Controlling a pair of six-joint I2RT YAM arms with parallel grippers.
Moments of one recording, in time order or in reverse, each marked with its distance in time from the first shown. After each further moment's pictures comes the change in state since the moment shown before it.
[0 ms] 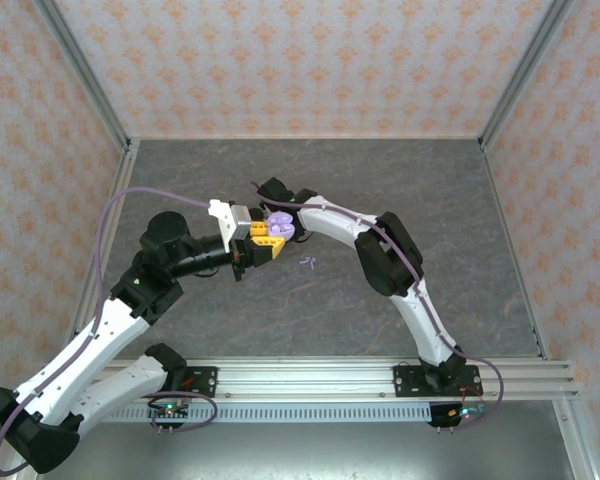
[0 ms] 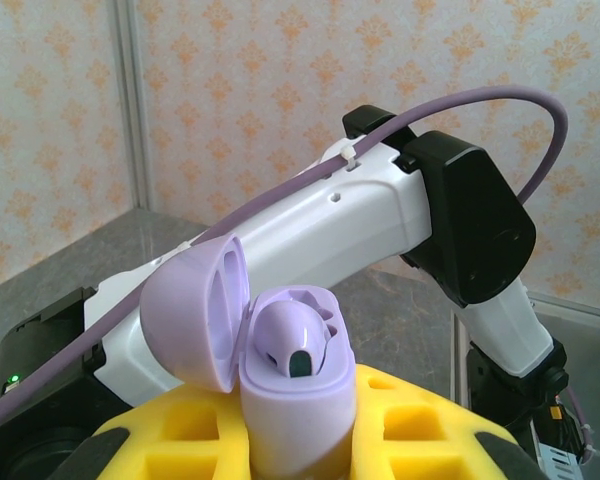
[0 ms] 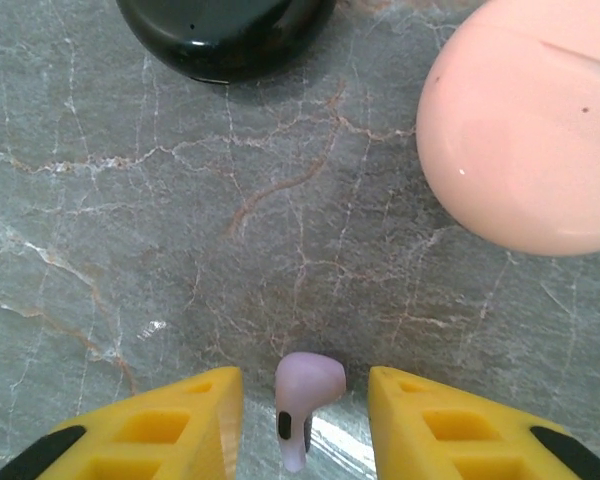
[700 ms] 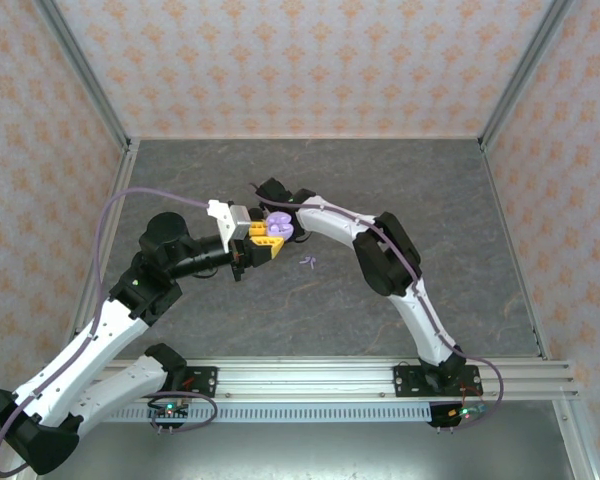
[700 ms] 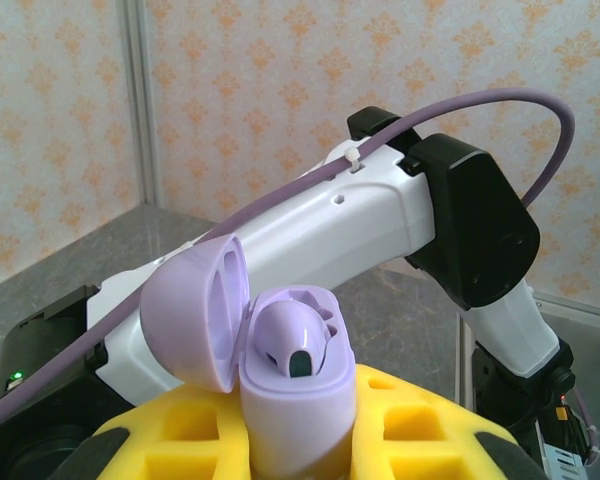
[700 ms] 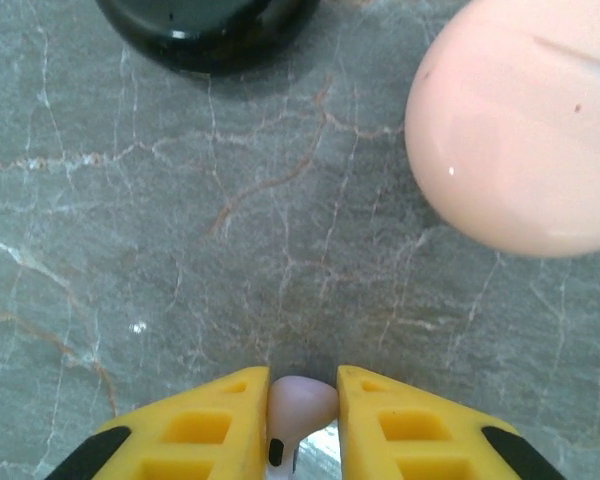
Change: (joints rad) left arm 0.000 -0.009 0.000 -0.017 -0.015 0.000; right arm 0.006 -0.003 -0.002 -0.016 0.029 -0.011
